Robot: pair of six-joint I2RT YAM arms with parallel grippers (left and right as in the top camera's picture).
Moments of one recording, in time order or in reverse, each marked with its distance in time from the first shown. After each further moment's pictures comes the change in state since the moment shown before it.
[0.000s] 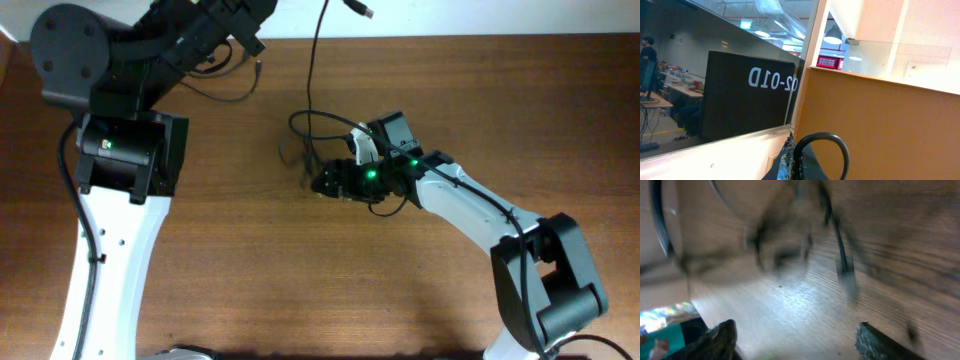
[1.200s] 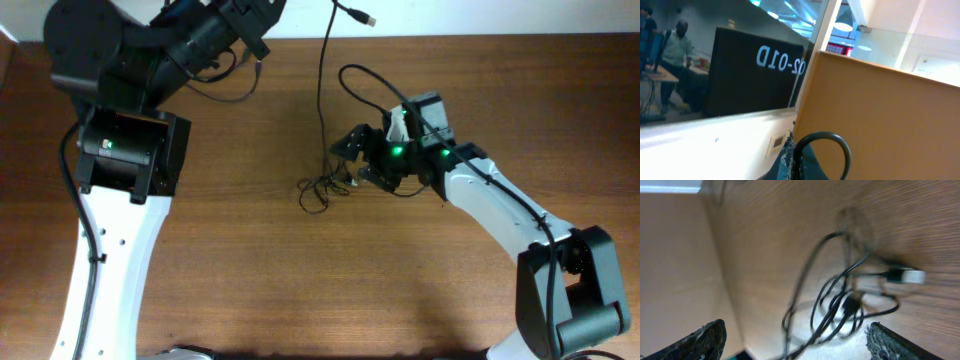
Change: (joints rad) left arm 0.000 0.000 0.000 -0.130 0.001 0.022; right arm -0.111 -0.075 0.000 0.068 0.023 0.365
